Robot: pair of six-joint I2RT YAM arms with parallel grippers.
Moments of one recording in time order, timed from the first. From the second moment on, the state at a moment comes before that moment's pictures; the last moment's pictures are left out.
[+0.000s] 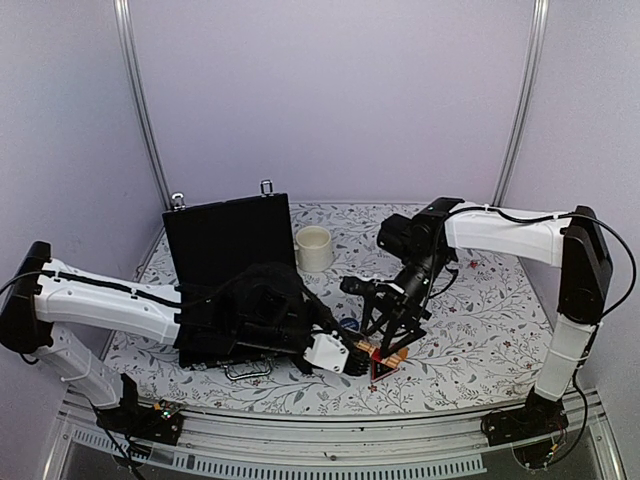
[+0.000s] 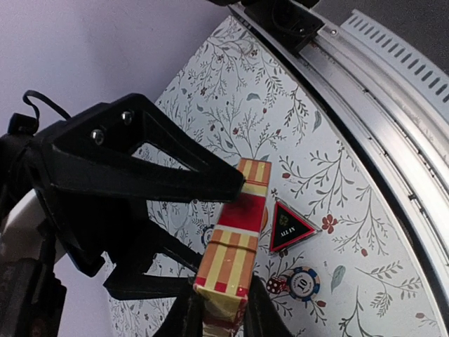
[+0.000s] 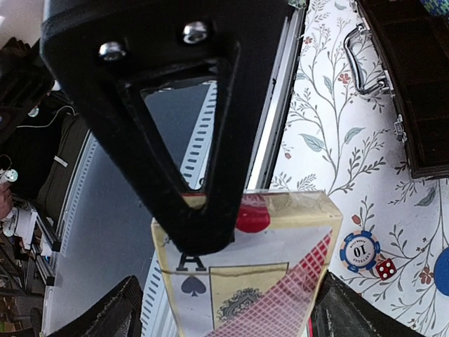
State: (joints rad) left arm -1.27 1.50 0.96 0.03 0.09 0.97; right arm 0.79 1.83 1.45 -1.24 -0.95 -0.94
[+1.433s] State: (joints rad) left arm -0.23 1.24 0.70 -0.57 0.60 -0.49; right arm 0.43 1.79 1.37 -1.15 -1.19 -0.96
